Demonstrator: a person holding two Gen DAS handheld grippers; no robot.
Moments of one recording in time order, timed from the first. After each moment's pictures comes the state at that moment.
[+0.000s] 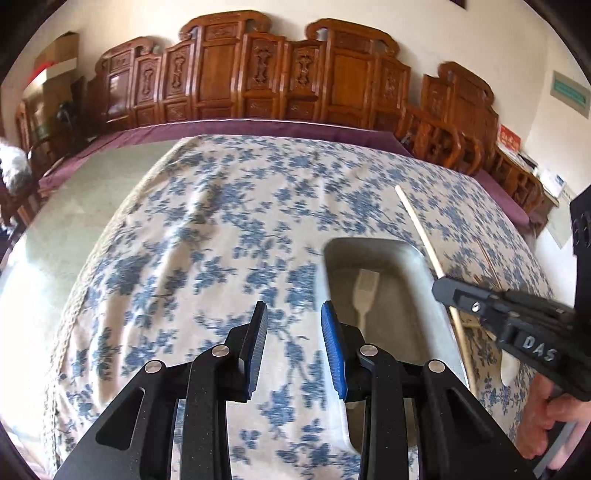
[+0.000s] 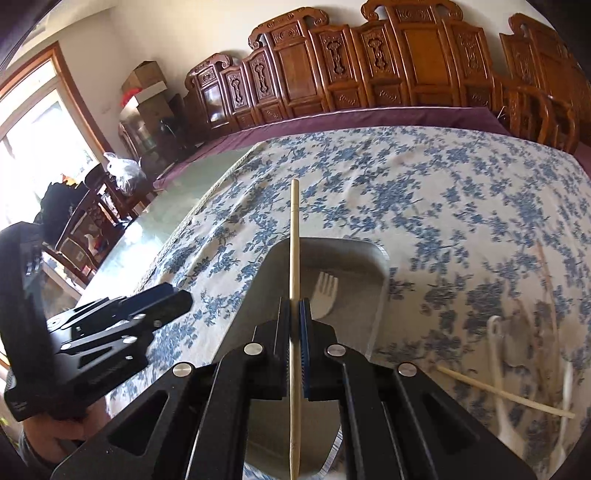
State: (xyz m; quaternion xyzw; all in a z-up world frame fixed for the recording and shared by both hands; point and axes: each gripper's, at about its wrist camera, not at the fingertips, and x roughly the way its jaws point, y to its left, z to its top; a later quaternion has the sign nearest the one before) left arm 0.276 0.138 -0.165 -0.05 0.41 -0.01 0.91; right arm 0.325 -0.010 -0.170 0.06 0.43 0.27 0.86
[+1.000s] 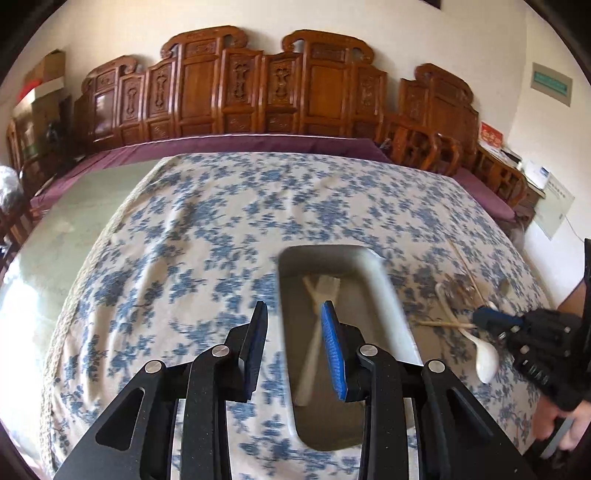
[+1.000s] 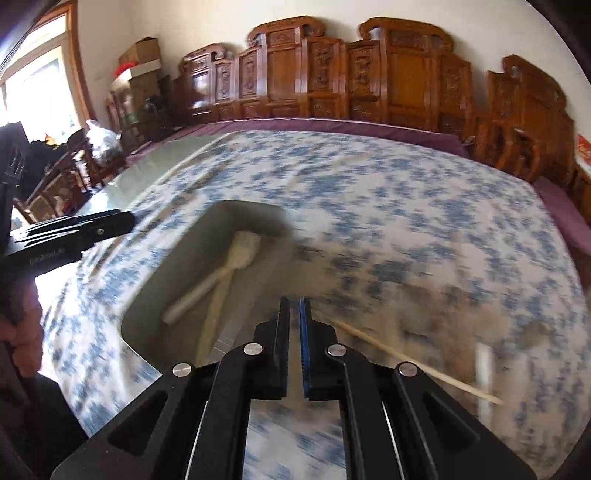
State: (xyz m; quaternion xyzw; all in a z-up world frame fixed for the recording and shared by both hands) left arm 0.262 0.091 -0.151 -0.03 0.38 -0.04 0.92; right arm 0.274 -0.115 -0.168 -0.04 0.41 0.20 0.89
